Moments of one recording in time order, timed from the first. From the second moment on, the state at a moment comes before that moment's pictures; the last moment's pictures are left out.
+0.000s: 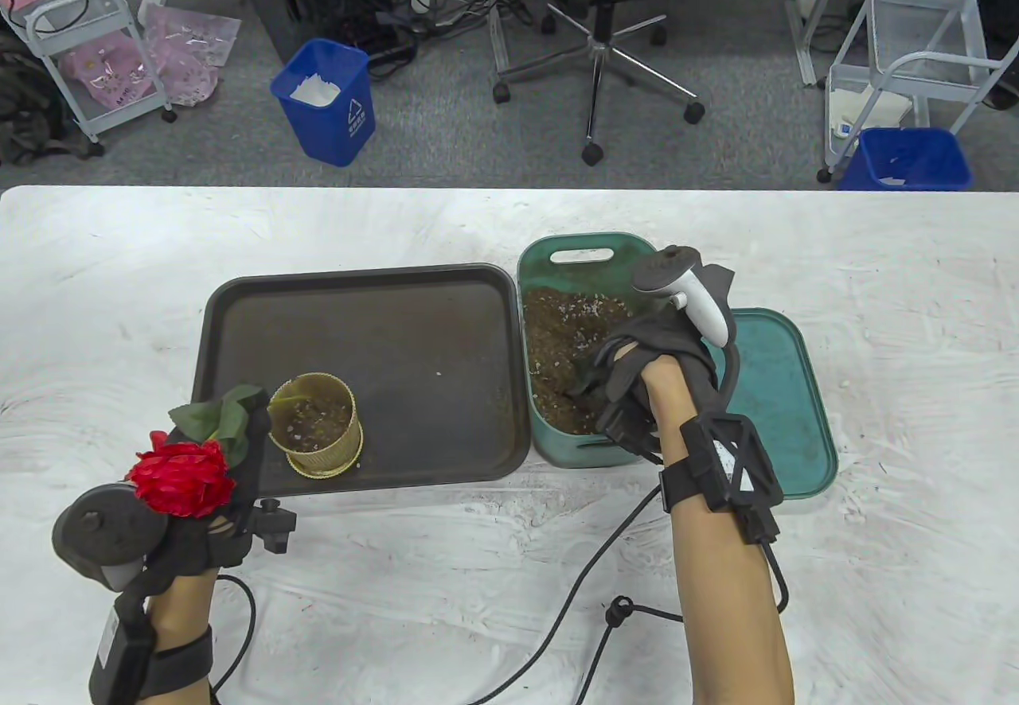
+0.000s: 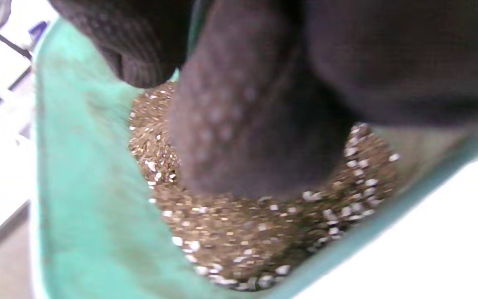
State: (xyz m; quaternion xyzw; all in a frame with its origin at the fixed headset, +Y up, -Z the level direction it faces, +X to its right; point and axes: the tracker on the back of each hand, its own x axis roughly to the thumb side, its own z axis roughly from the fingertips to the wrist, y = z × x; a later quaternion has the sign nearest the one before) left_hand -0.337 -0.642 -0.192 0.29 -0.05 0.40 0.87; right_hand 0.131 -0.644 -0.354 -0.17 0.34 0.86 0.33
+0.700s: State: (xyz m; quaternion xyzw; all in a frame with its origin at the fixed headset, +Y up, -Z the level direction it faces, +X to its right) left_hand -0.330 -0.644 -0.192 0.28 -0.07 0.40 0.87; right_hand 0.139 -0.657 -0.332 -0.19 0.28 0.80 0.50
